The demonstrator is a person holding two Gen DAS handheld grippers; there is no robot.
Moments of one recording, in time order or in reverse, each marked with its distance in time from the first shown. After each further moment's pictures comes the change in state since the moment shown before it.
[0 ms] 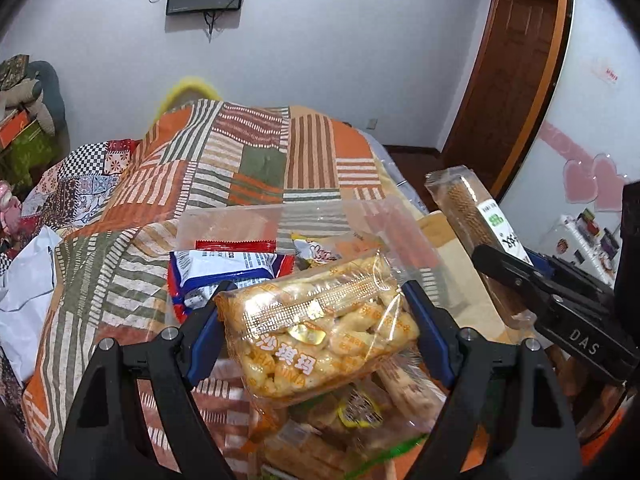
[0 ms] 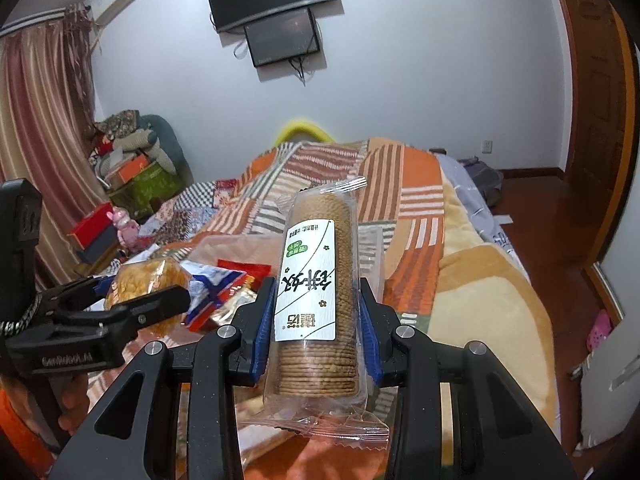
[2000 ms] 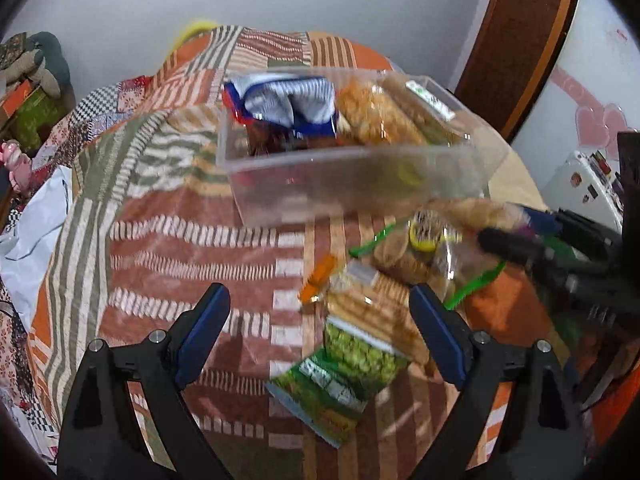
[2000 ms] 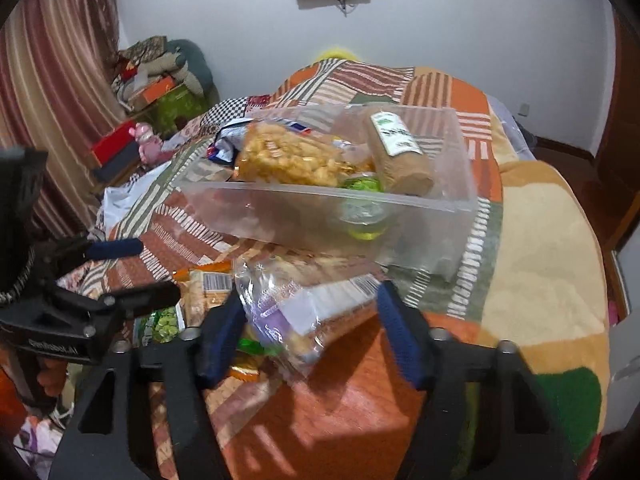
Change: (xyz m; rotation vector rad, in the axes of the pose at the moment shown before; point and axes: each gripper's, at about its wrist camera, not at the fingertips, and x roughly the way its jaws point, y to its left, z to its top) left arm -0.020 0.039 -0.108 0.013 0.209 0.024; right arm 0.019 0.034 -0.072 -0.085 0.228 0.082
